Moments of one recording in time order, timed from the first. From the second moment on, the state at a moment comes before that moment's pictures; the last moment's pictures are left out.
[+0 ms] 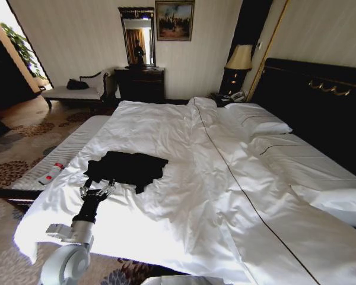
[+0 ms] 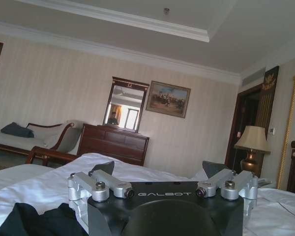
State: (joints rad) left arm 1.69 -1.24 -0.75 -2.26 -0.61 -0.10 0.02; right arm -2.06 1.61 1.31 2.44 1.18 0.20 0.86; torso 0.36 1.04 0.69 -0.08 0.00
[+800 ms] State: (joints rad) left arm 1.66 -1.23 -0.76 -2.23 -0.62 -0.09 0.02; right arm -2.02 1.61 1.07 2.09 0.98 0.20 0.95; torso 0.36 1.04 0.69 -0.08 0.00
